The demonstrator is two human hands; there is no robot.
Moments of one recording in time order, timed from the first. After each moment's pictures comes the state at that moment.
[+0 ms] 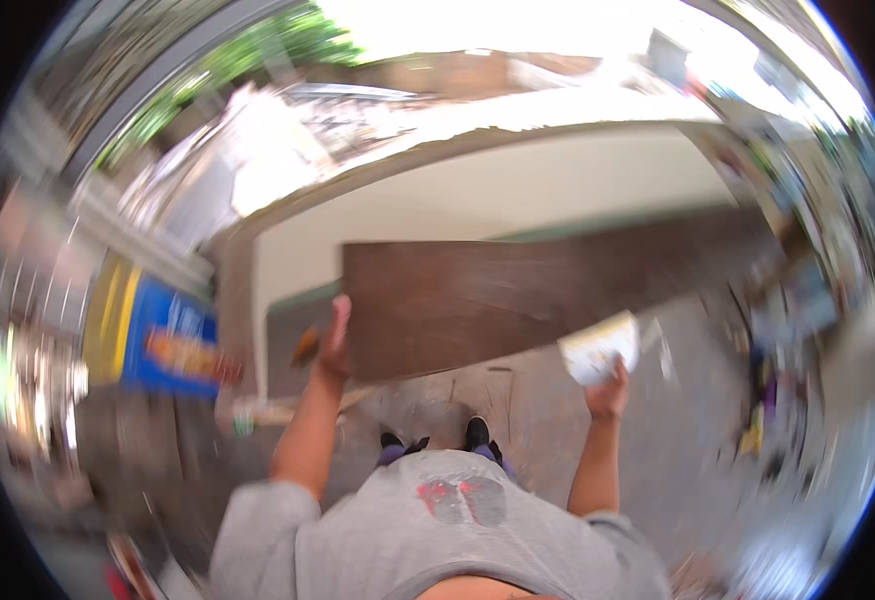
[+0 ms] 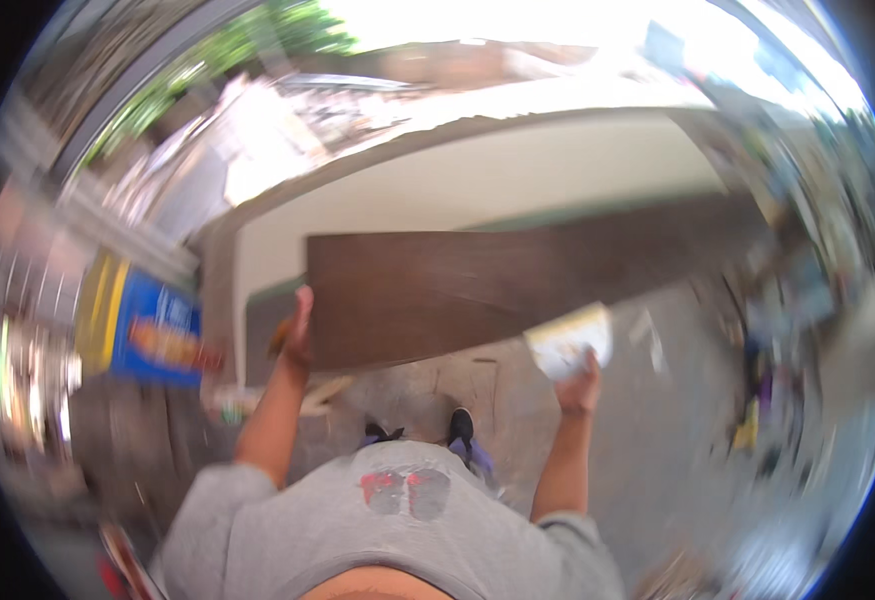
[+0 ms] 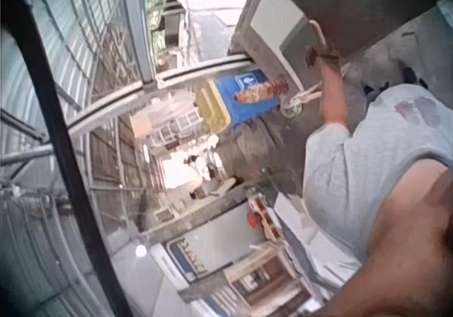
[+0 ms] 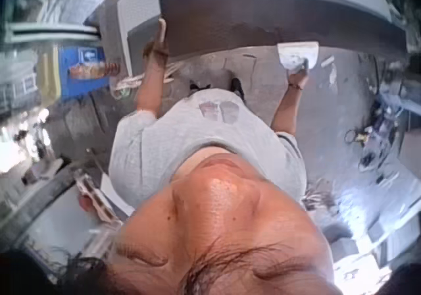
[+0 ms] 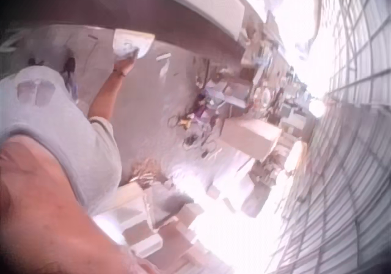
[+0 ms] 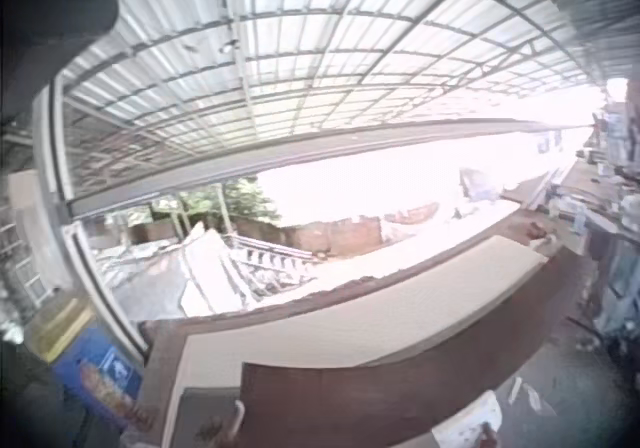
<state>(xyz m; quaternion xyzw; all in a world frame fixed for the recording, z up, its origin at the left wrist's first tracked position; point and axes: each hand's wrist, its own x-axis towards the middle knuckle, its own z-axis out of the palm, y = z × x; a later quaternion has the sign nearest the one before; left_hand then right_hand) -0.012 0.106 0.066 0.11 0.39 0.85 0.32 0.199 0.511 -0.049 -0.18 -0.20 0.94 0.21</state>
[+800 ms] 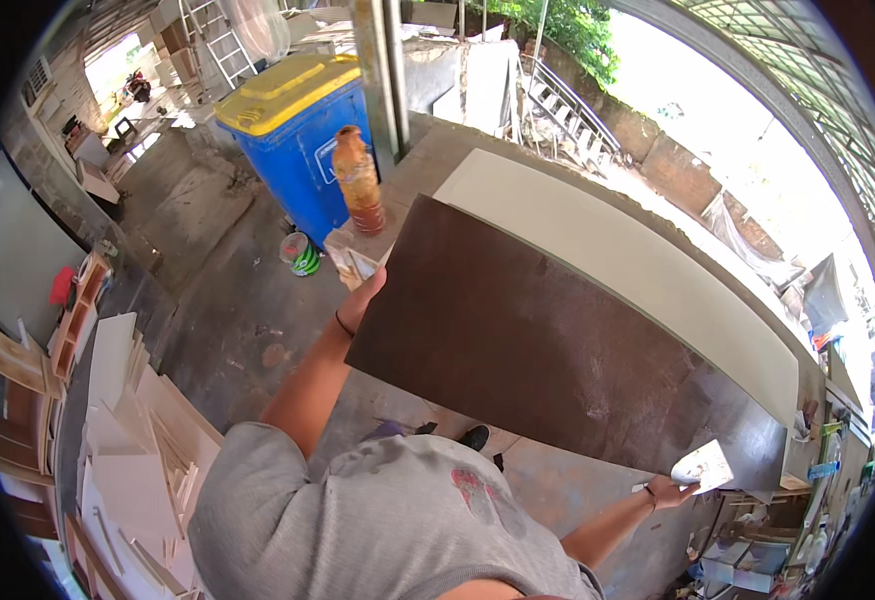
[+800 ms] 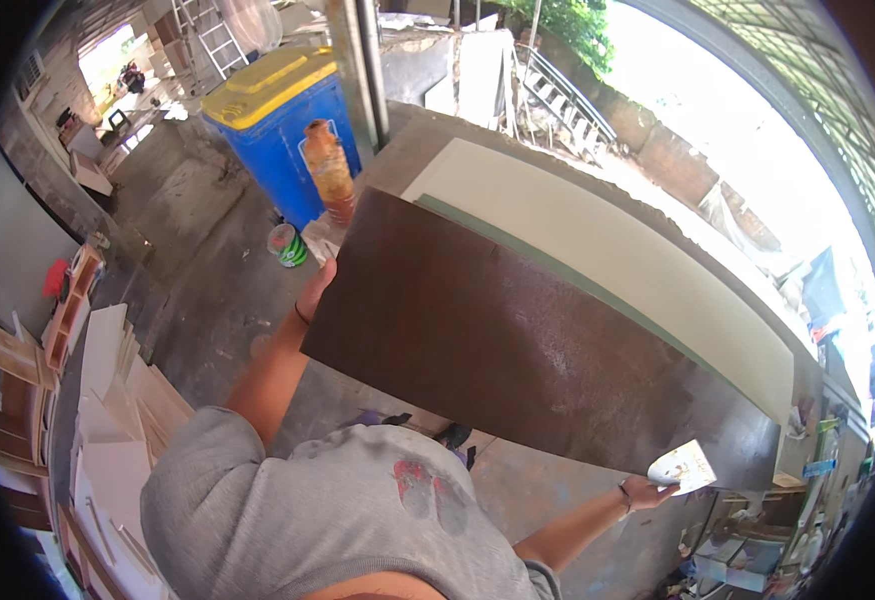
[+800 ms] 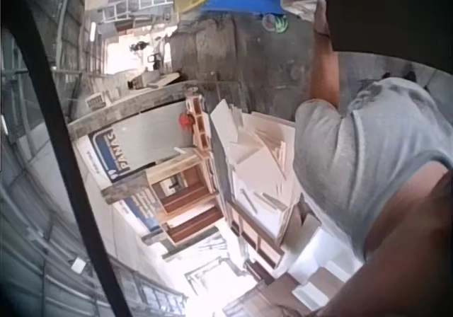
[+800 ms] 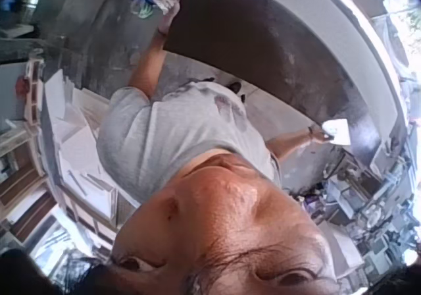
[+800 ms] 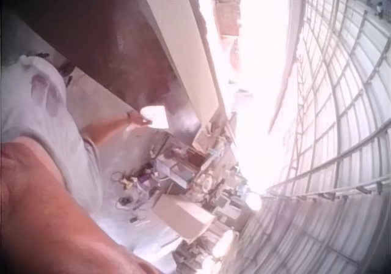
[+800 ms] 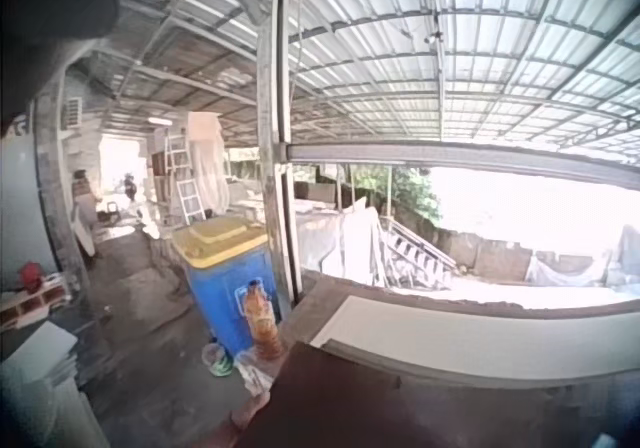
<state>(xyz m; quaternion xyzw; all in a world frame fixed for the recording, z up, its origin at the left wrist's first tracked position) 0.173 -0.076 0.094 0.09 0.36 0.93 0.07 0.181 0.558 -0.070 -0.17 -0.26 0.80 0.51</state>
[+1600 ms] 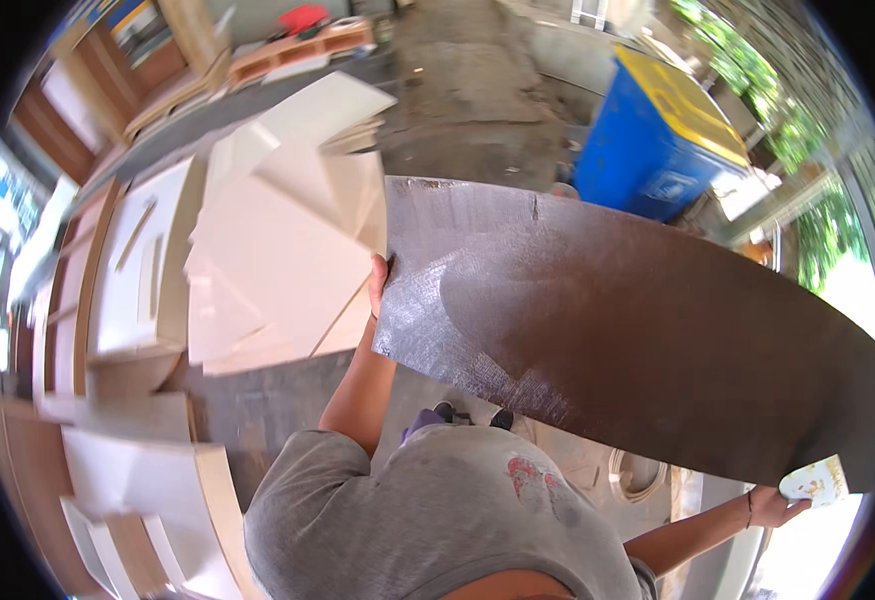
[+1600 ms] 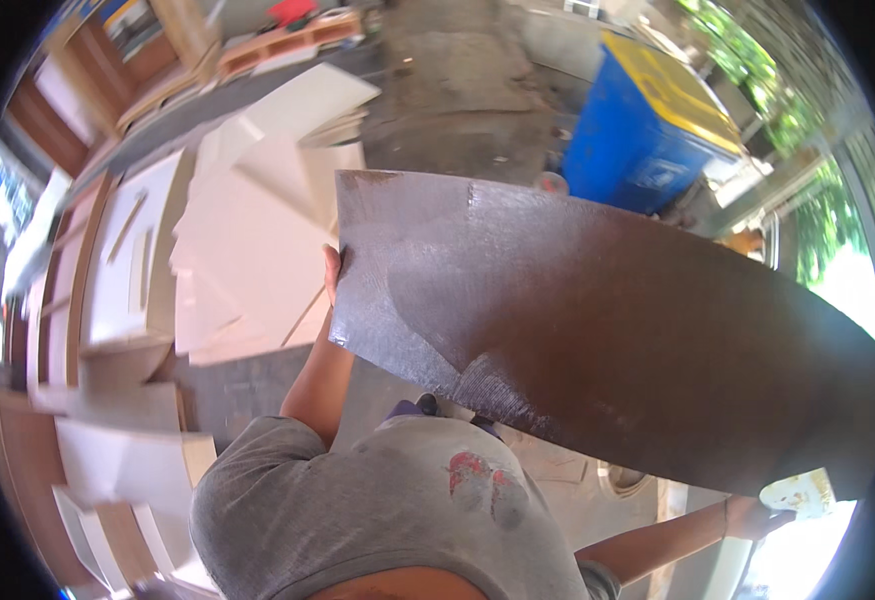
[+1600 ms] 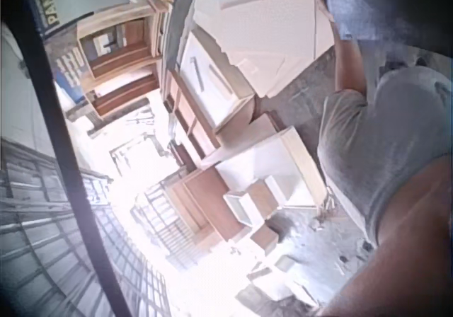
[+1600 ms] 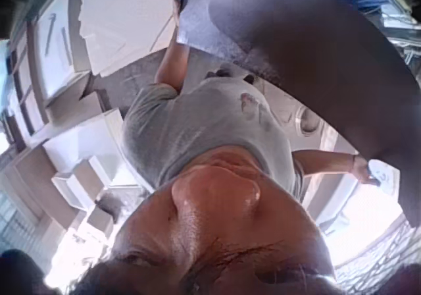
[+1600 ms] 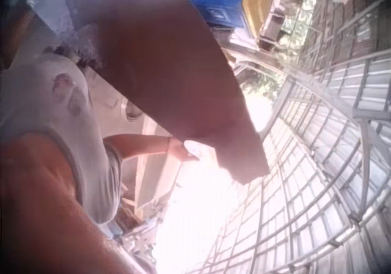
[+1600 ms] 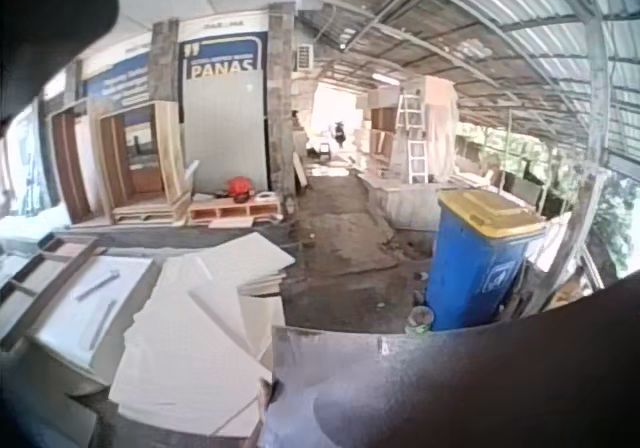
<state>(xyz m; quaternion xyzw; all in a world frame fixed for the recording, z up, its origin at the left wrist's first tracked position) 0.682 -0.266 0.025 -0.04 0.17 0.85 -0.49 0.289 0.122 0.241 0.12 -0.29 0.92 0.22</state>
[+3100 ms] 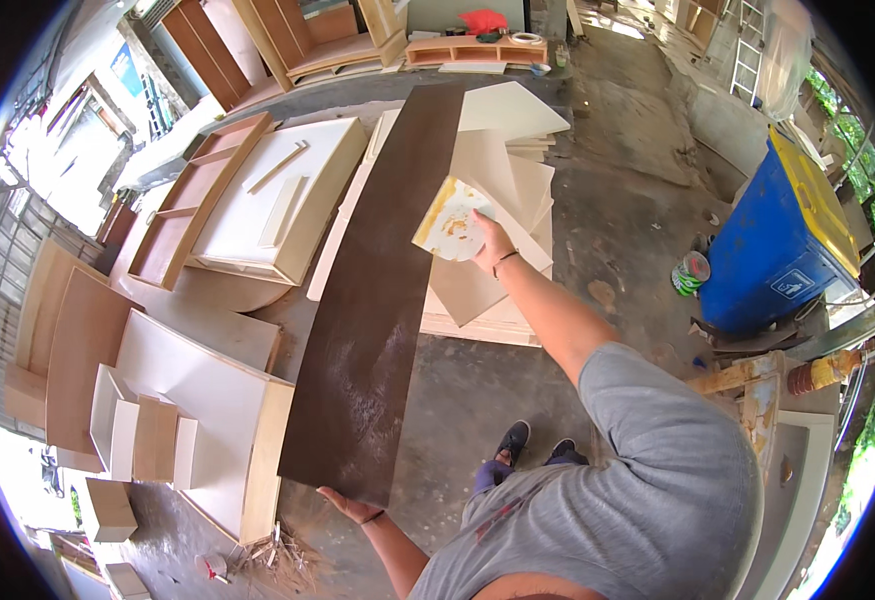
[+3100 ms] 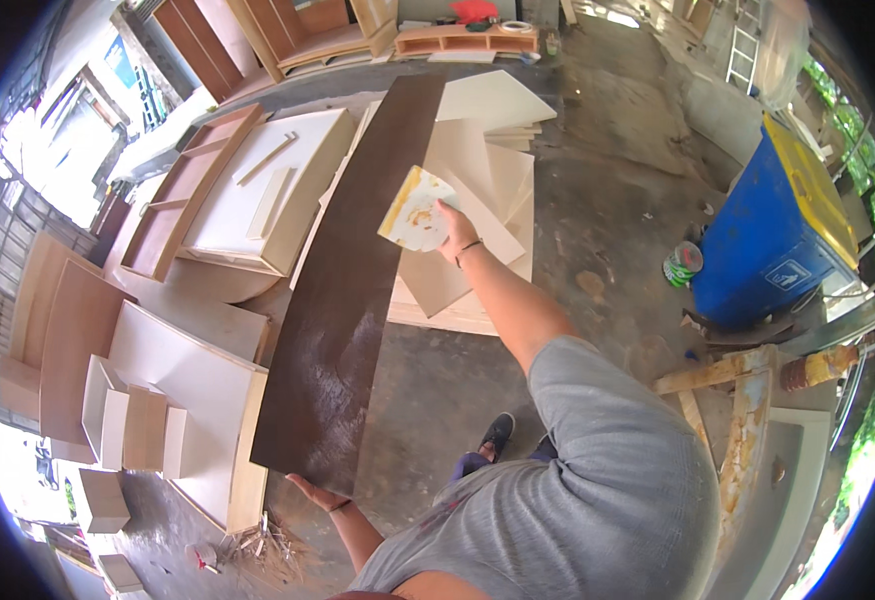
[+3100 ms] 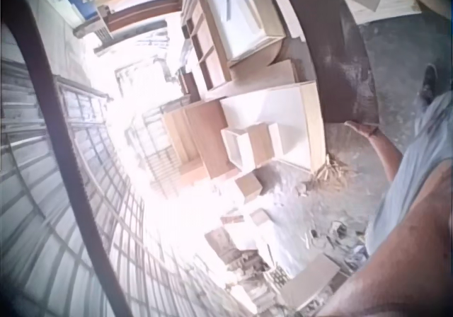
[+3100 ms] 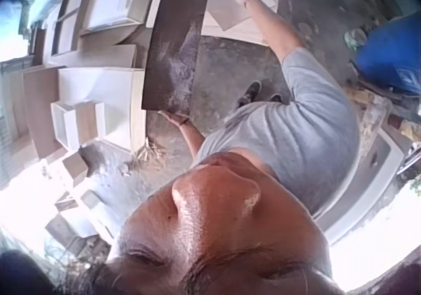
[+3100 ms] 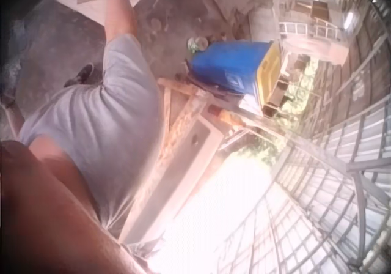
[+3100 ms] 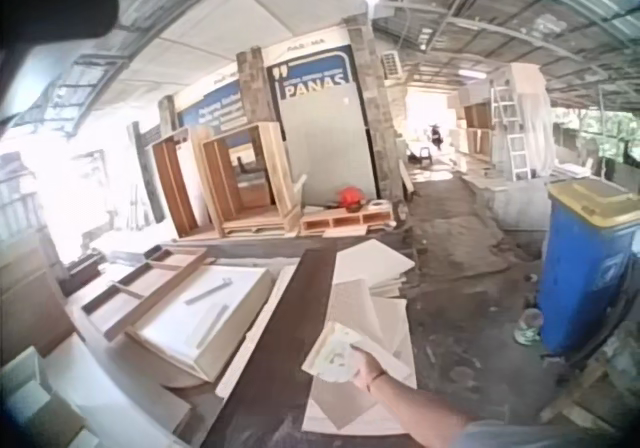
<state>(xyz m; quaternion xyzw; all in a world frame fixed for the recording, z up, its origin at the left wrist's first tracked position) 0.926 0.116 -0.076 -0.32 0.02 0.31 -0.89 0.792 -0.373 -0.025 0.21 -0.21 0.43 -0.85</state>
